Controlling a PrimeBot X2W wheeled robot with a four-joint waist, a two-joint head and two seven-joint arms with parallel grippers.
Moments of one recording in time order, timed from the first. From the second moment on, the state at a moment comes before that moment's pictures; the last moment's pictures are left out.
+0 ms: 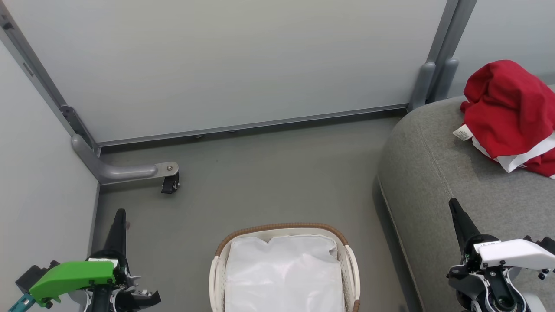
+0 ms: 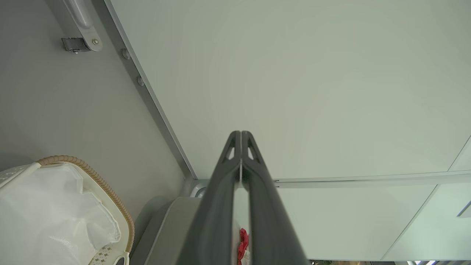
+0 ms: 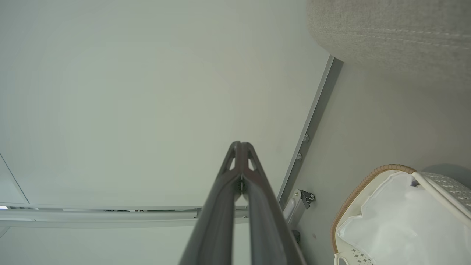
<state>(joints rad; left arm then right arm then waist) -0.09 0.05 0.10 0.26 -1.50 -0.13 0.08 -0.10 -0.05 -0.10 0.26 1.48 0.13 0.08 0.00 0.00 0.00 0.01</state>
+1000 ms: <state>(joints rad) -0.10 0.05 0.11 0.25 -1.61 -0.13 0.11 -0.10 -0.05 -0.11 0.25 1.61 0.13 0.12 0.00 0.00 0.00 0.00</state>
